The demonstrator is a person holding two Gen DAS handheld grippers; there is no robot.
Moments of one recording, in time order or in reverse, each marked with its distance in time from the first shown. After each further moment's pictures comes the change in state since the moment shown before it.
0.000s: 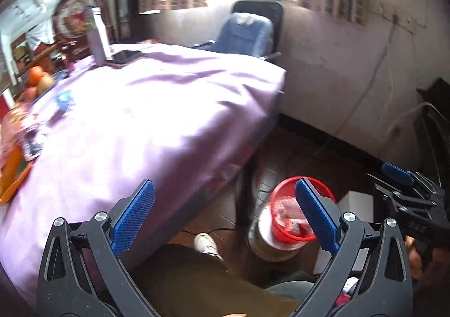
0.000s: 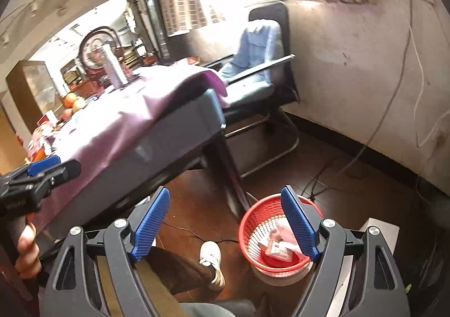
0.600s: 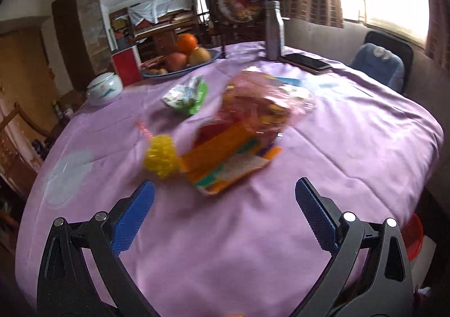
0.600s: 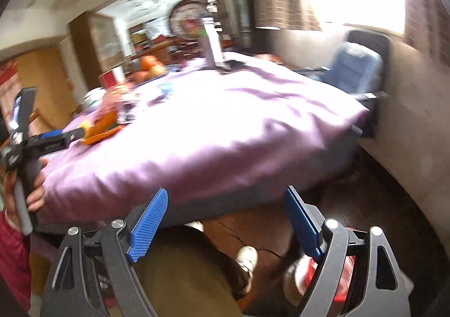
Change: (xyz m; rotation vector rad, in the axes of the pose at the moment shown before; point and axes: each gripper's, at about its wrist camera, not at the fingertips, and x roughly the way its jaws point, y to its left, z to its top) left arm -0.083 0.270 -0.042 -0.299 -0.022 0.458; right arm 0.016 0.176 0.031 -0.320 0.044 0.270
